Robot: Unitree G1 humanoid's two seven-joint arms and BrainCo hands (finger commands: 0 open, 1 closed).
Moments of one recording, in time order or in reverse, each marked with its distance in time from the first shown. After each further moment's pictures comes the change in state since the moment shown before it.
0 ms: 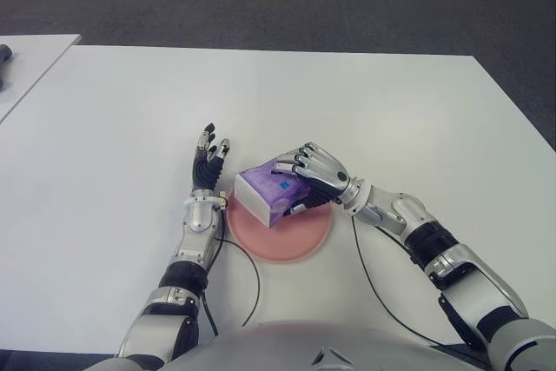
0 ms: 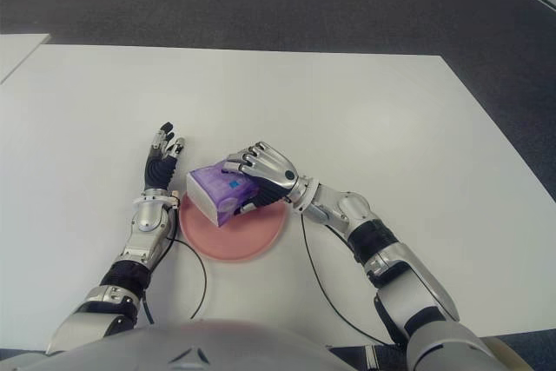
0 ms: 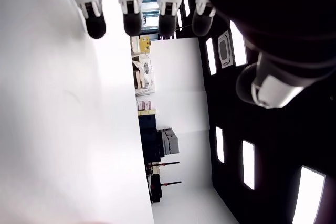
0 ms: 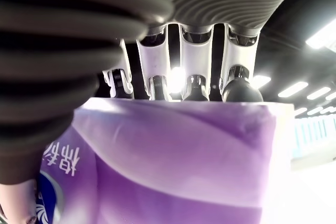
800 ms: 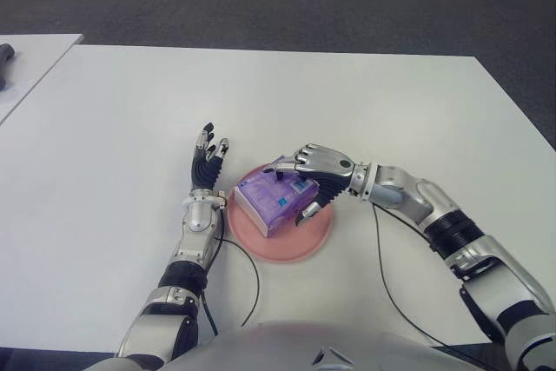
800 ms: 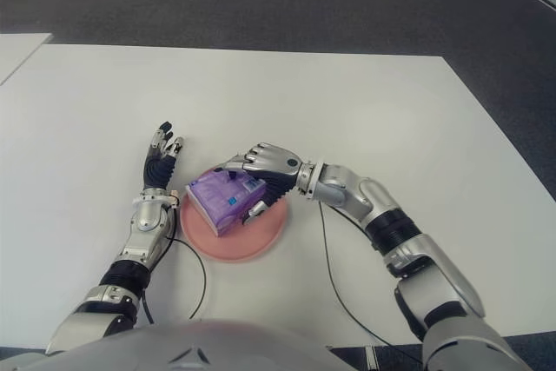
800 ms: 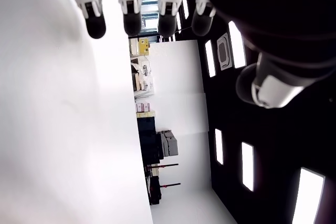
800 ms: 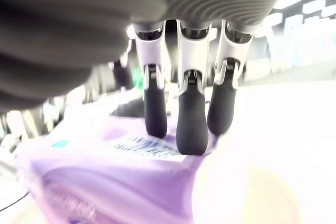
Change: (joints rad) left arm 0.000 0.002 0.001 -0.004 -0.001 0.000 0.000; right arm -0.054 -0.169 -0.006 -0.181 0.439 -0.005 0.826
